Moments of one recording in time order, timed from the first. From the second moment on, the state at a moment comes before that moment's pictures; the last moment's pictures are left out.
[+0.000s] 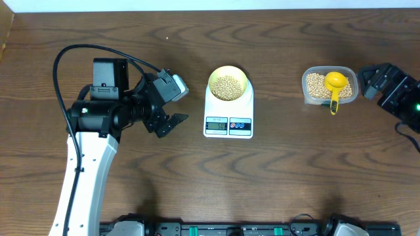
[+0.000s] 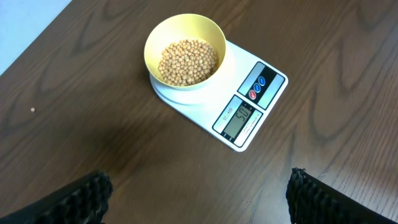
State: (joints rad) left arm -0.06 1.29 1.24 -0.96 0.57 0.85; right arm -0.32 1.14 1.52 -1.12 -0.42 0.36
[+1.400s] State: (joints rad) left arm -0.06 1.29 1.23 -0.96 0.57 0.85; right arm -0.02 0.35 0.18 0.10 -0.03 -0.14
